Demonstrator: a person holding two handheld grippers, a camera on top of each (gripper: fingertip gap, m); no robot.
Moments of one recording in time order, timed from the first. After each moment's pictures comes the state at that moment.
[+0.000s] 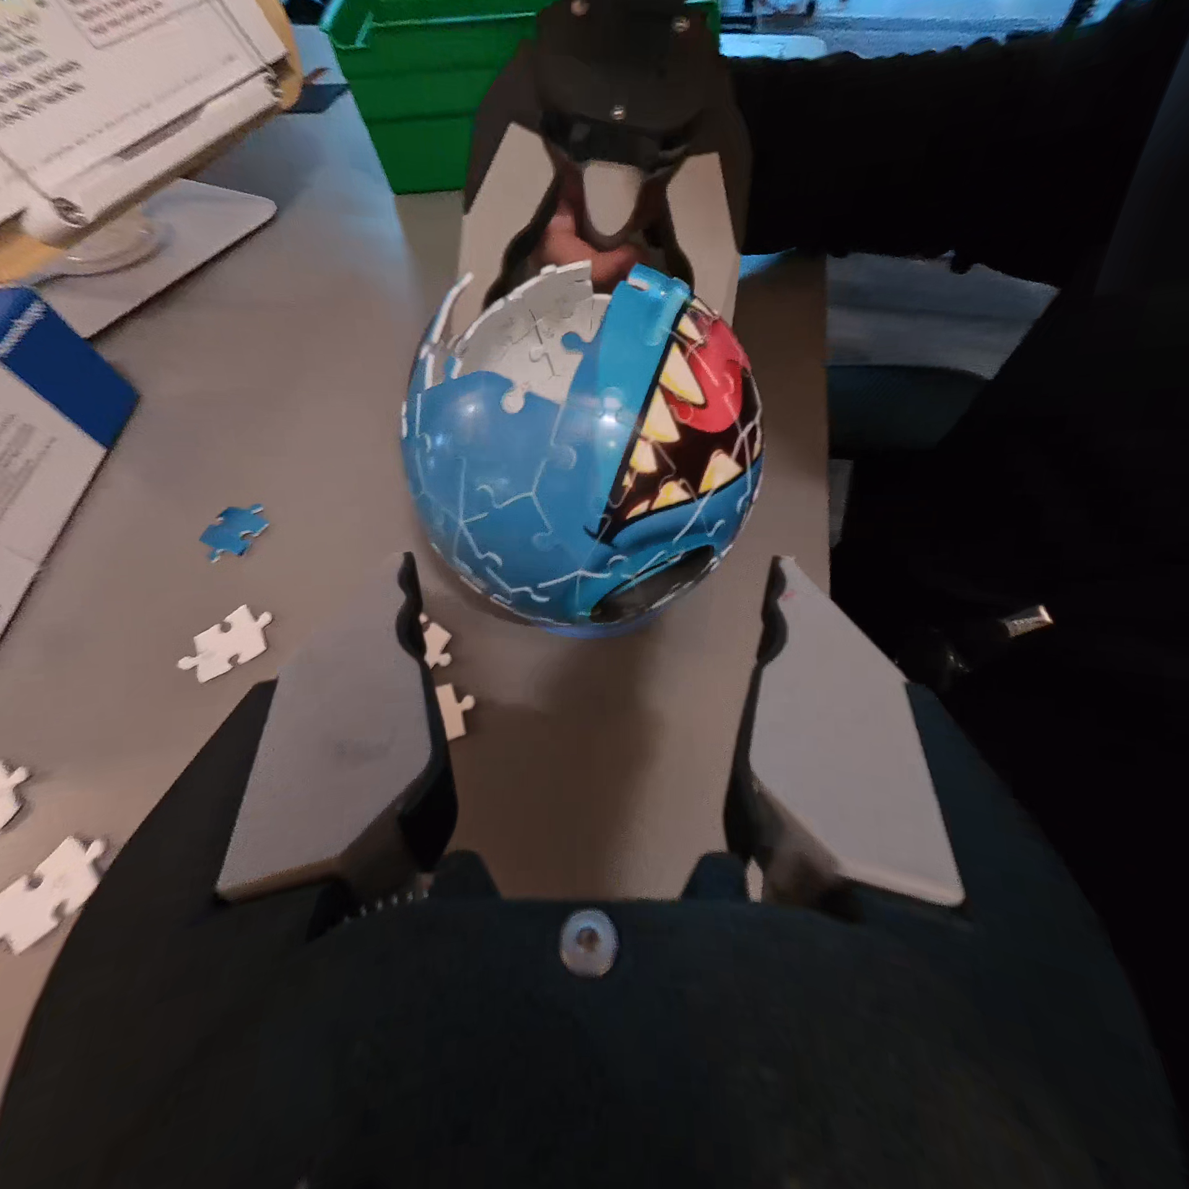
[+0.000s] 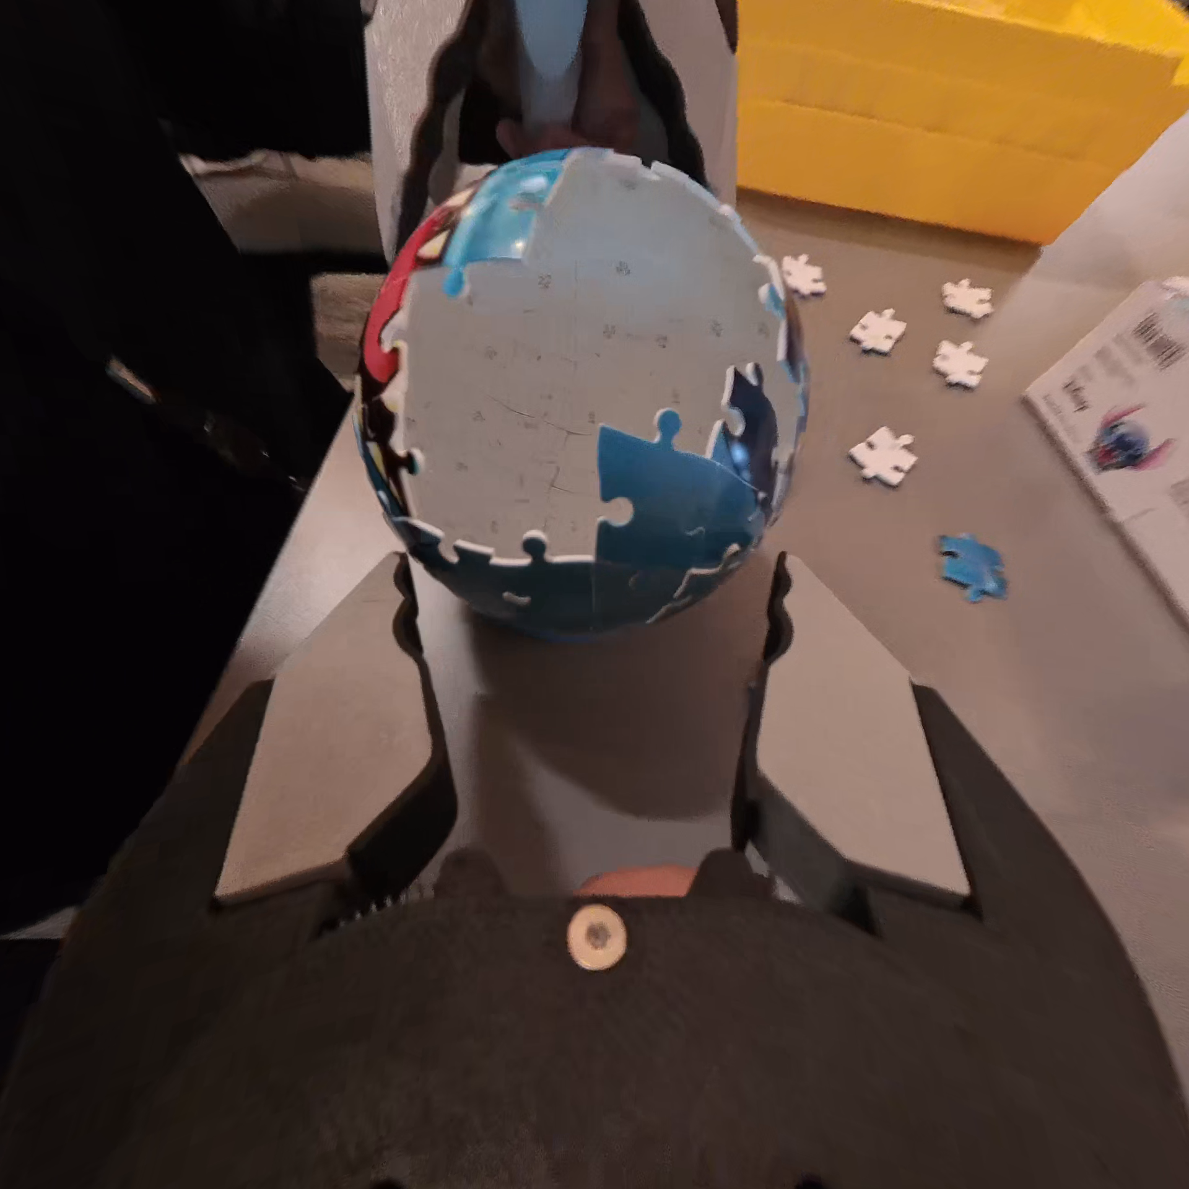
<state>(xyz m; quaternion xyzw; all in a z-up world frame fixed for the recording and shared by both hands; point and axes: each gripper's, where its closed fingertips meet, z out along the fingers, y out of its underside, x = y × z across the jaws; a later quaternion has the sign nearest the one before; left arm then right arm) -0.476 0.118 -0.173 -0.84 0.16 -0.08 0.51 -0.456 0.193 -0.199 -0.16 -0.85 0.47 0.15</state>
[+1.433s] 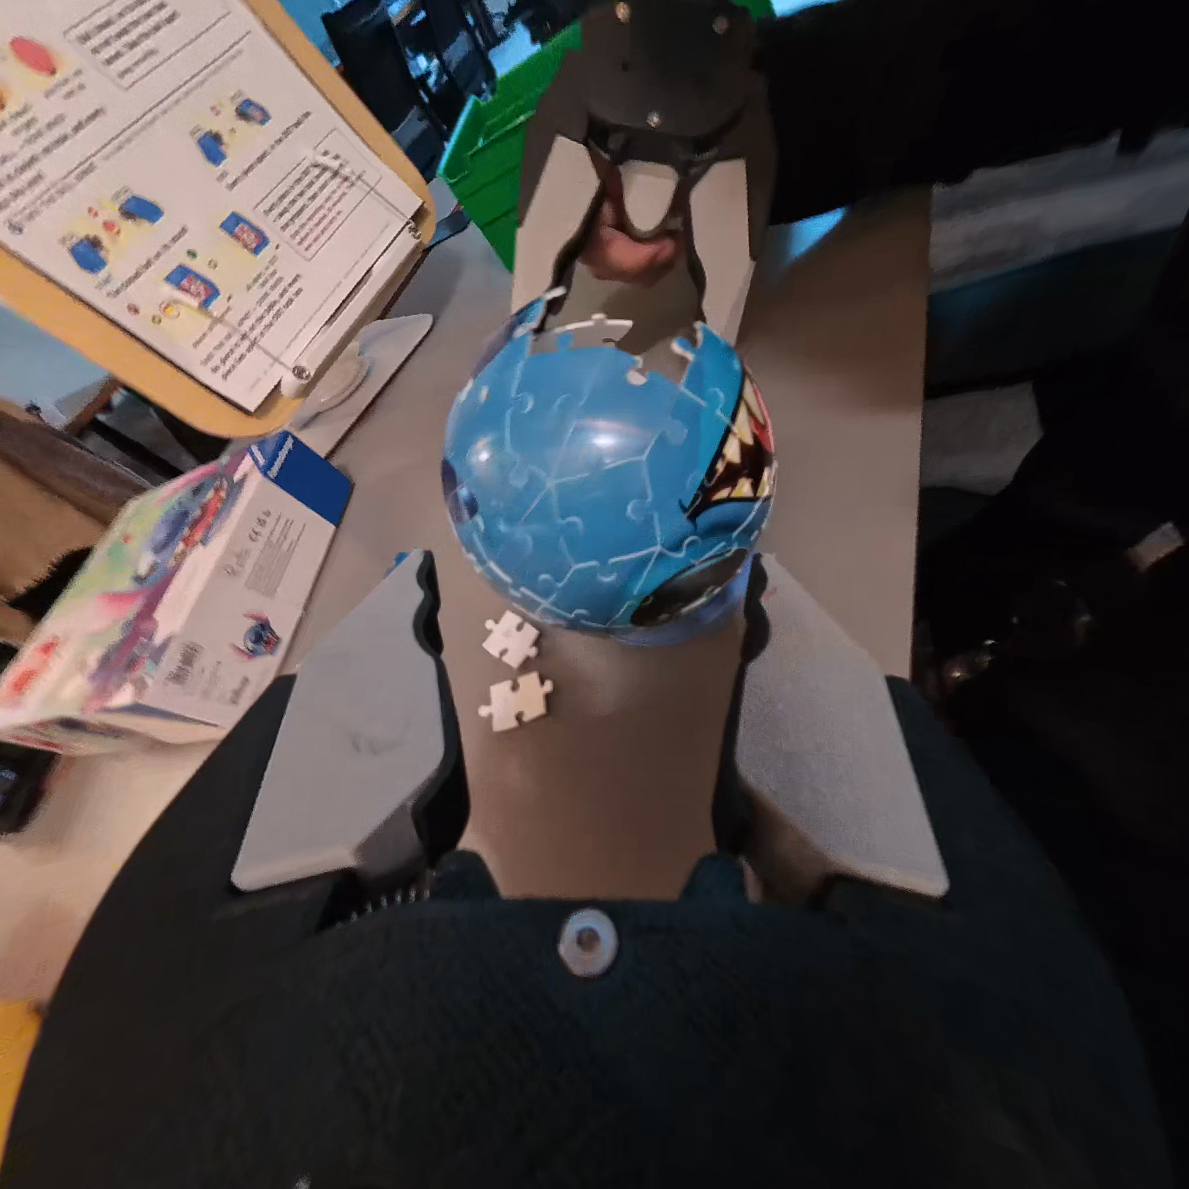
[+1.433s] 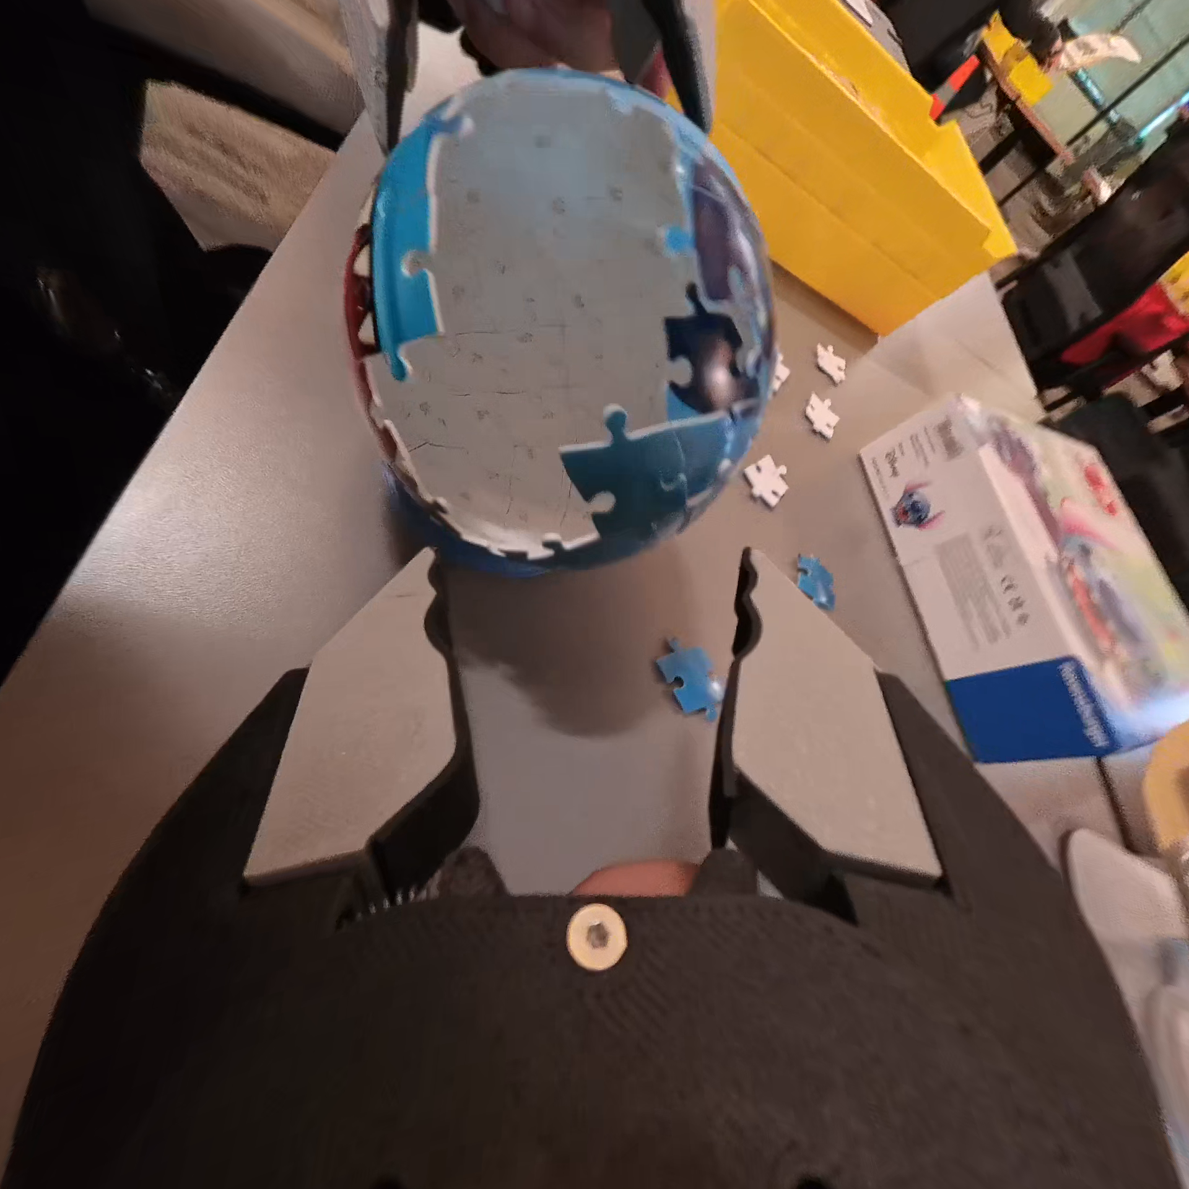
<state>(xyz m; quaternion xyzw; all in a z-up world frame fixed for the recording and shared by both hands) -0.473 0.101 -0.161 -0.80 0.21 0.12 0.55 -0.459 0.205 -0.195 -0.08 -0.86 0.40 0.31</state>
